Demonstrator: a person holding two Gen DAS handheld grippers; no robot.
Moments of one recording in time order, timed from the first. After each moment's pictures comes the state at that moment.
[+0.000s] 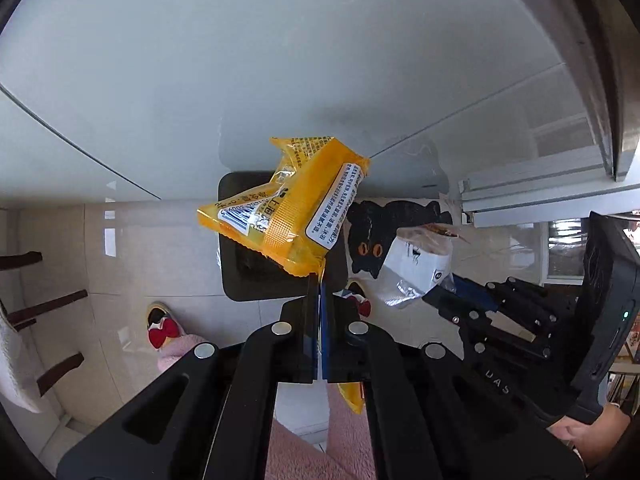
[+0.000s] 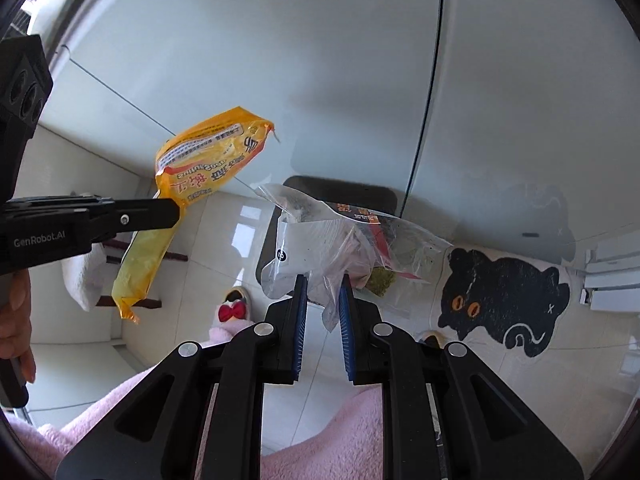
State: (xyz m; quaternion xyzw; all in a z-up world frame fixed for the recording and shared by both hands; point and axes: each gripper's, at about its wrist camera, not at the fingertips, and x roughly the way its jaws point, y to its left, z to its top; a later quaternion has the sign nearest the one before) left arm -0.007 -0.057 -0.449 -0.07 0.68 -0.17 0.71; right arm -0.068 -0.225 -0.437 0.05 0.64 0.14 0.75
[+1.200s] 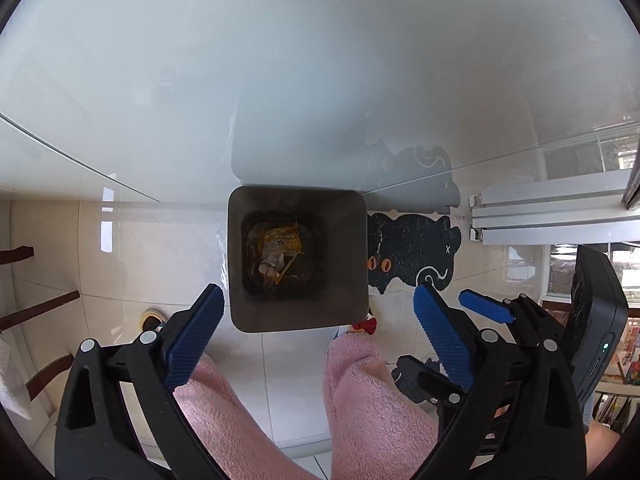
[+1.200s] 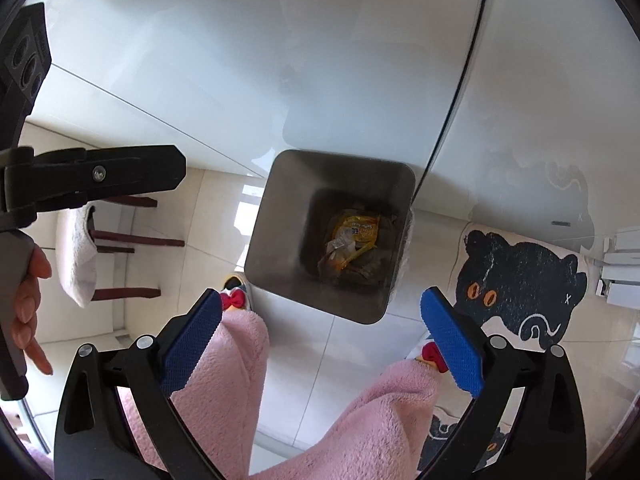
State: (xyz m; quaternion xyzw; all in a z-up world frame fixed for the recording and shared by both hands) left arm 0.028 -0.040 -0.465 -0.09 0.68 -0.16 0.71; right arm -0.038 -0.212 -0.477 0.06 0.67 0.15 0.72
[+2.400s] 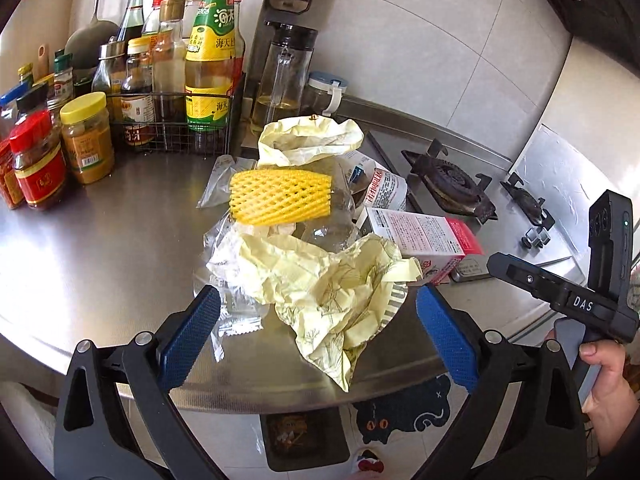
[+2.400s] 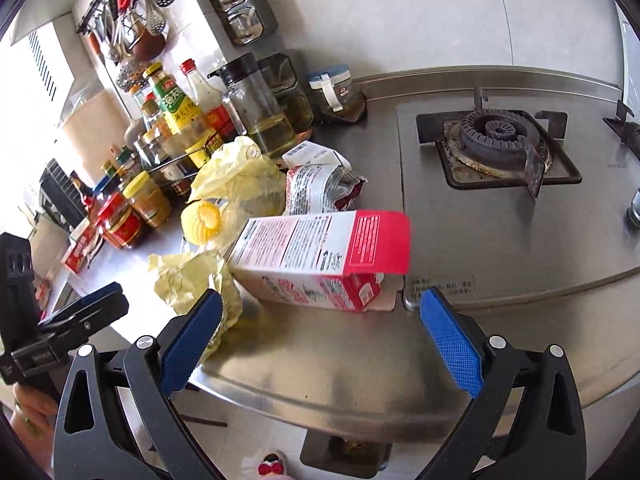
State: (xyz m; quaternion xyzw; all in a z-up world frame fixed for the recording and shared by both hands) left arm 0.071 -0.021 -0.151 -0.06 0.38 -0.17 0.91; right arm 0.075 -0.291 -0.170 0.14 0.39 0.13 0.90
